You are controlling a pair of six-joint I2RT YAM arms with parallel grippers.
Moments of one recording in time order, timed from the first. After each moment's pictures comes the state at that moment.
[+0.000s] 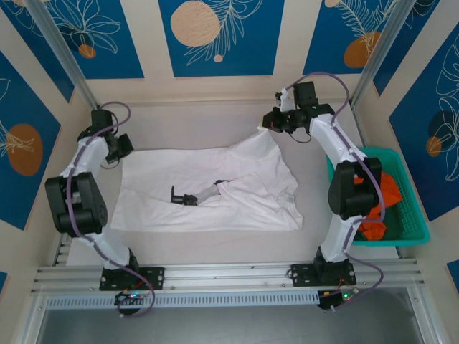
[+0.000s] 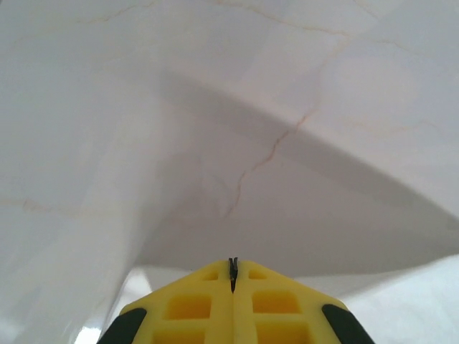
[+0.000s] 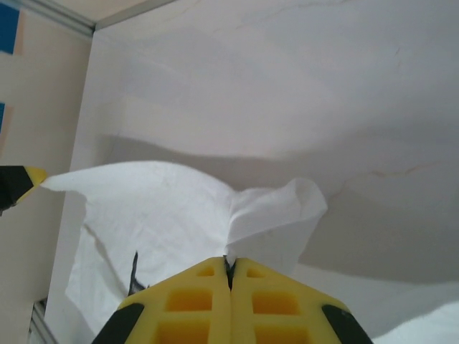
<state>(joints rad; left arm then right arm) 0.17 1.68 1.28 -0.65 0.05 -0.32 0.16 1.83 1.61 -0.66 -0.61 0.34</state>
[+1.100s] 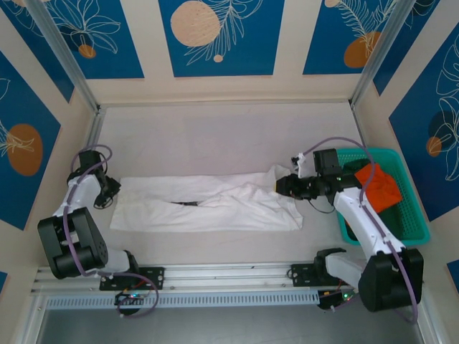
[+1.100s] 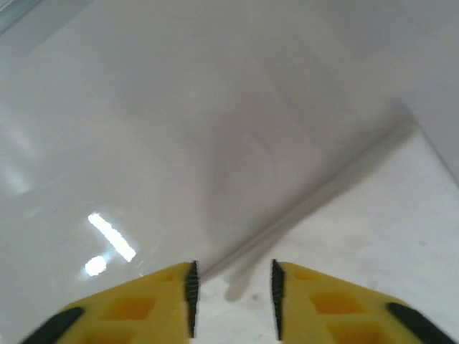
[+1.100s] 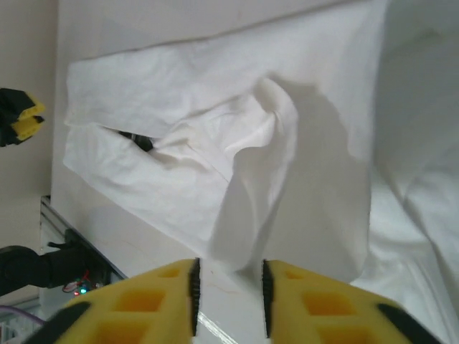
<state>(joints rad) 0.34 1.38 0.84 -0.70 -0.12 -0.62 0.14 1.06 0.76 -0.73 -0.66 0.32</state>
